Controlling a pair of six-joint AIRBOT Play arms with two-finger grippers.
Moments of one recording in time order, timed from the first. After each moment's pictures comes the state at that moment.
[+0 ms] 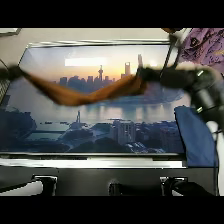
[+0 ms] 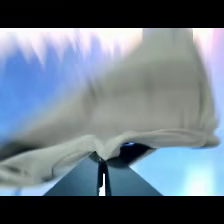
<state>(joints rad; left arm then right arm) 0.30 -1.39 1.75 1.04 -1.21 -1.31 0.29 -1.24 1.52 1.72 -0.84 -1.27</state>
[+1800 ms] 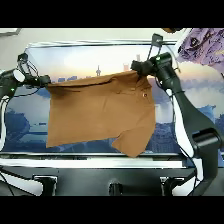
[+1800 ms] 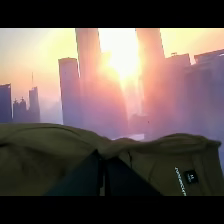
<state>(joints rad) 0.13 -1.75 1.63 1.45 -0.82 -1.61 0.29 -1.82 1.92 1.43 -0.90 -1.00</state>
